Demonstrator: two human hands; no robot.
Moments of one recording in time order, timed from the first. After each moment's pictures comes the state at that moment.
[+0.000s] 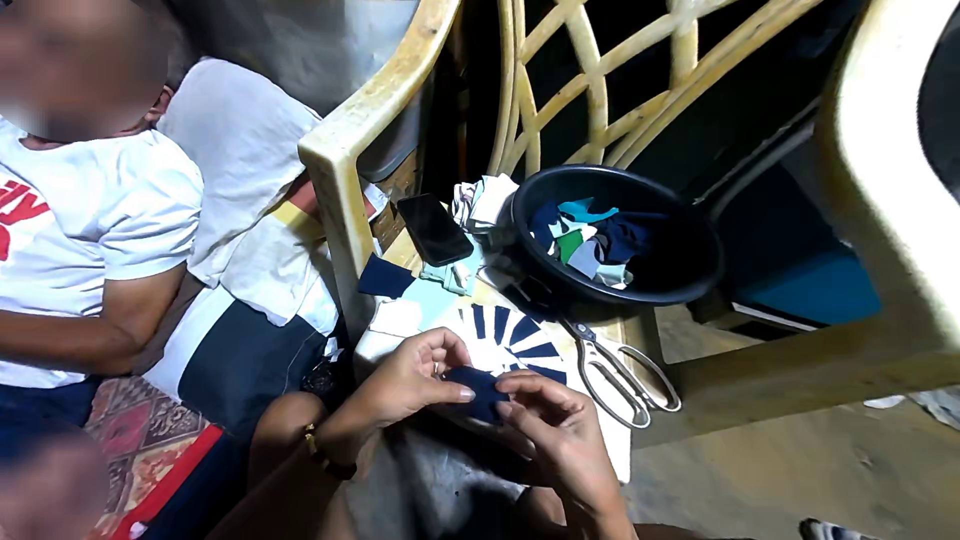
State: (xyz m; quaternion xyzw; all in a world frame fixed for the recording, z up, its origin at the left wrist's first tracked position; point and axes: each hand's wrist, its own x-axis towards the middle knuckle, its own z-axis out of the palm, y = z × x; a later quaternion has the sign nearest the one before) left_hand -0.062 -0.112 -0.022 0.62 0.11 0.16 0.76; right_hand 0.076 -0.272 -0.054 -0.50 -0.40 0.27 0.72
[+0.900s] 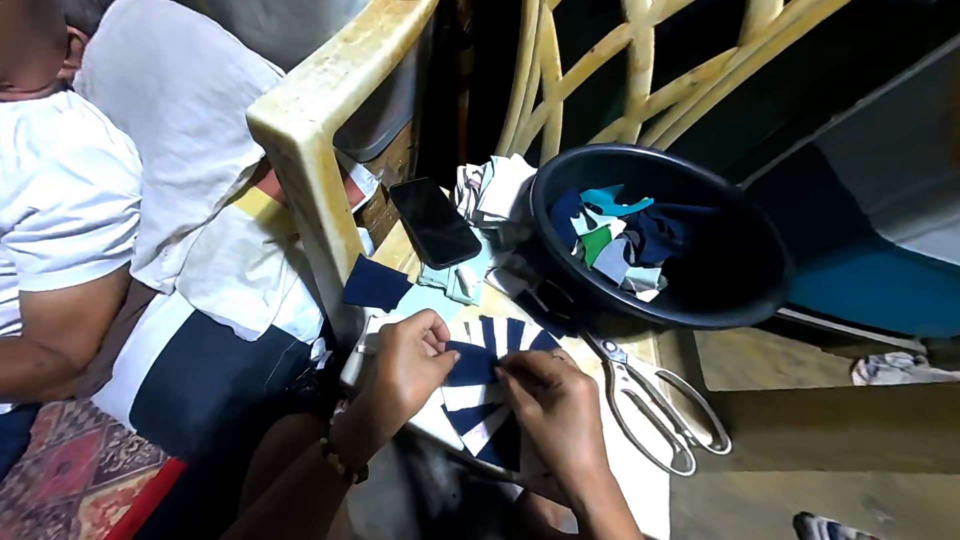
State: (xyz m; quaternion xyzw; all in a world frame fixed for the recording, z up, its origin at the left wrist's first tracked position) left_hand -0.022 -0.082 -0.032 0.78 0.36 0.20 0.47; right_hand 0.101 -0.216 -0.061 -0.77 -0.47 -0.01 0.42
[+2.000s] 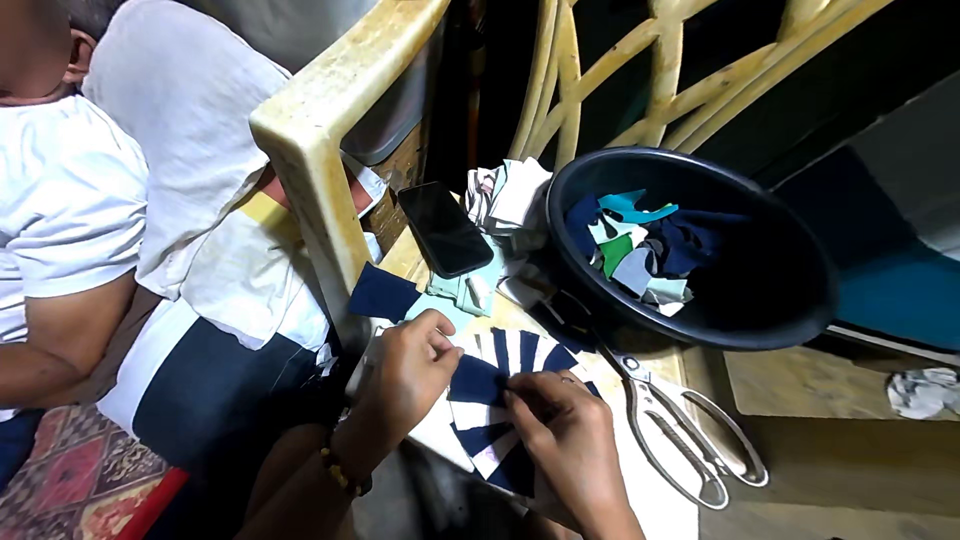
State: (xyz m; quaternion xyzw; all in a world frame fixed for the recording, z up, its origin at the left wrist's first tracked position) left_hand -0.022 -0.073 -0.034 0.80 0.35 0.23 0.44; right_hand 0.097 -0.217 -0.068 -0.78 -0.46 0.00 0.42
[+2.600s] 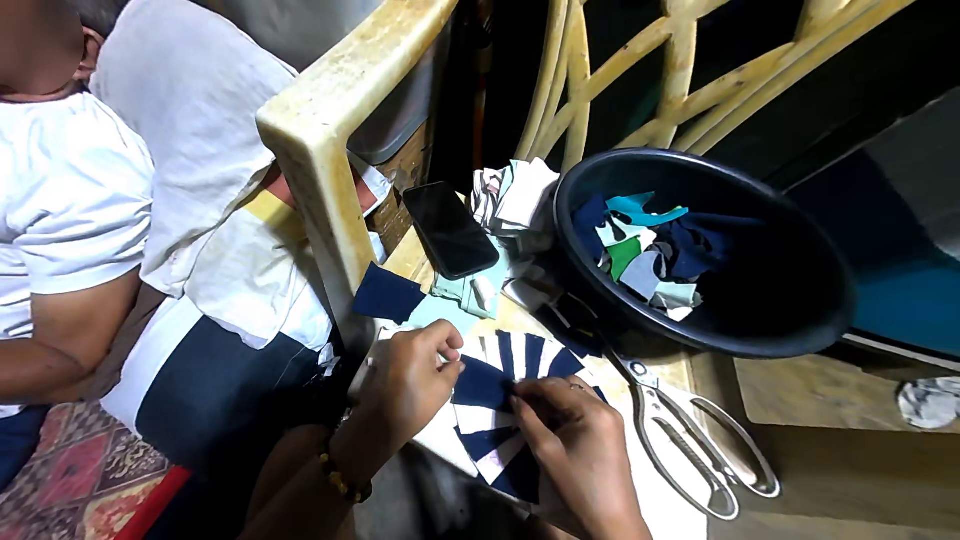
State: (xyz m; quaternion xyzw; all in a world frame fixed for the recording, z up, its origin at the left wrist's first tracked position) left_hand -0.027 -0.071 -0.039 0.84 0.30 0.21 0.40; right_hand 0.097 -0.218 -0.067 -0.78 -0.46 -0.01 0.42
